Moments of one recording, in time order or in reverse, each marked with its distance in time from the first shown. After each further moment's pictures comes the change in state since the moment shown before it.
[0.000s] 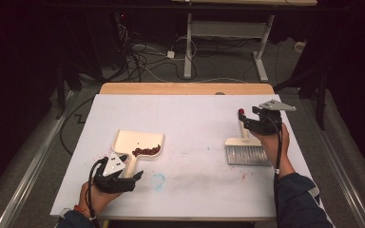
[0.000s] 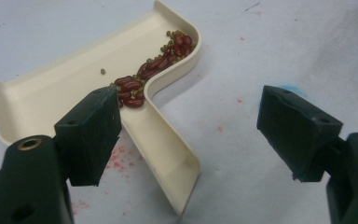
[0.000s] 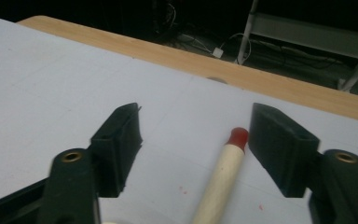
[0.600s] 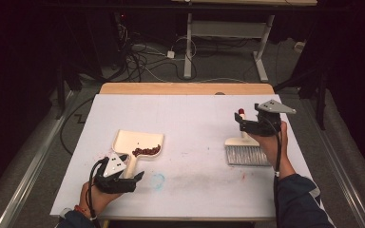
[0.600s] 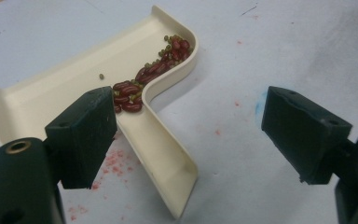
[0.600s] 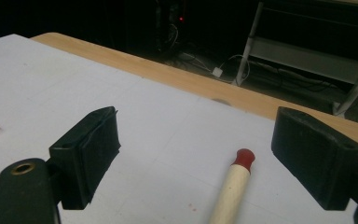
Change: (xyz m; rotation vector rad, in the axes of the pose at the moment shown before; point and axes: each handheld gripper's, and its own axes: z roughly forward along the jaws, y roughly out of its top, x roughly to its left) left arm -0.002 0.001 0.000 -0.013 0.006 0.014; right arm 0.015 0.007 -0.011 -0.079 -0.002 -0.041
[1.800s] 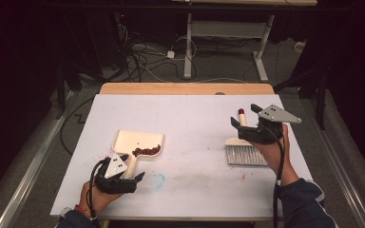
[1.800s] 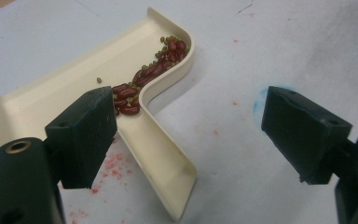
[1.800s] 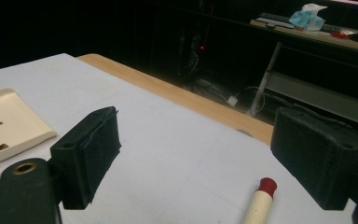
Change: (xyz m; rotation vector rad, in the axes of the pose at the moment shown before) left arm -0.002 0.001 0.001 0.006 0.001 0.034; right arm 0.031 0.012 -0.037 -0.108 0.077 -0.086
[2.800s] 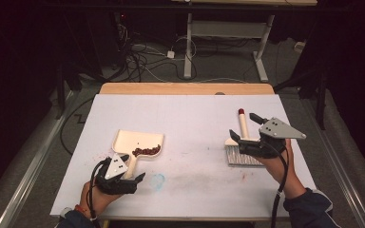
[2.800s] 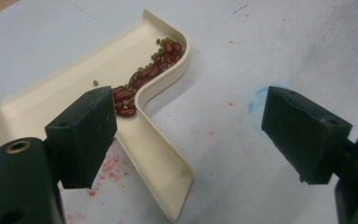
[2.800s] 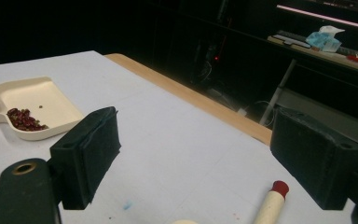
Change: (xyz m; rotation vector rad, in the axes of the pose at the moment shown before) left arm -0.002 0.000 0.000 -0.007 -0.009 0.014; right arm 0.023 -0.006 -0.031 -0.038 0.058 -0.092
